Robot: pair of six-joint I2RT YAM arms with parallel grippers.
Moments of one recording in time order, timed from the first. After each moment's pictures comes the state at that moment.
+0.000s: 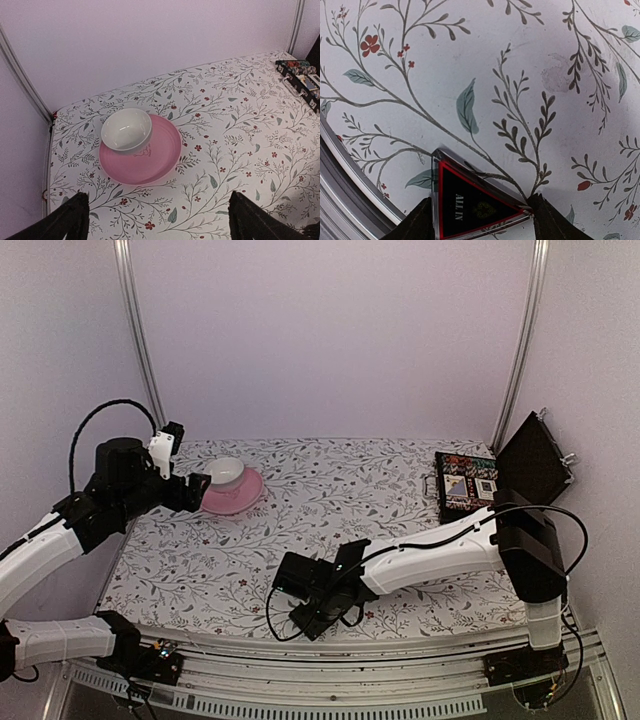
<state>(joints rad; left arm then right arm) -0.46 0.90 0.77 -0.26 -0.19 0.03 1.33 2.10 1.49 -0.64 0.16 0.48</state>
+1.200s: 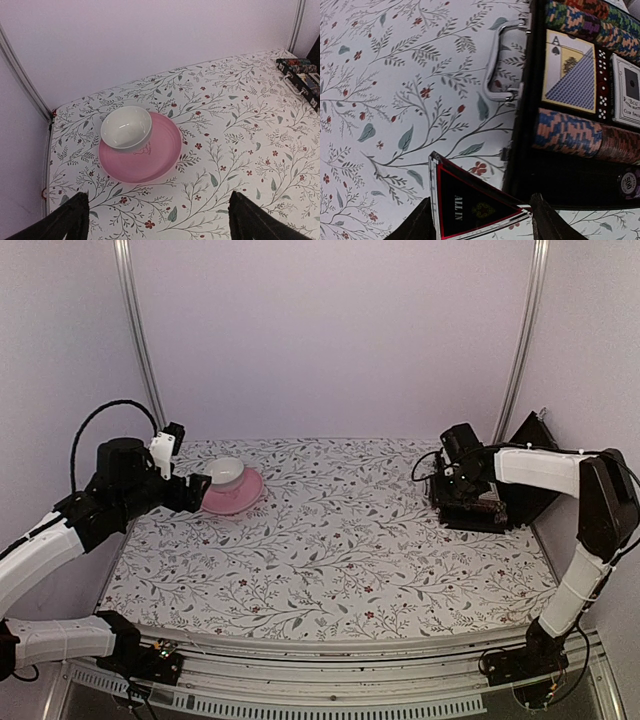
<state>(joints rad) -0.45 0.91 0.77 -0.26 -0.19 0.02 0.44 1.72 1.20 -0.50 0.20 0.33</state>
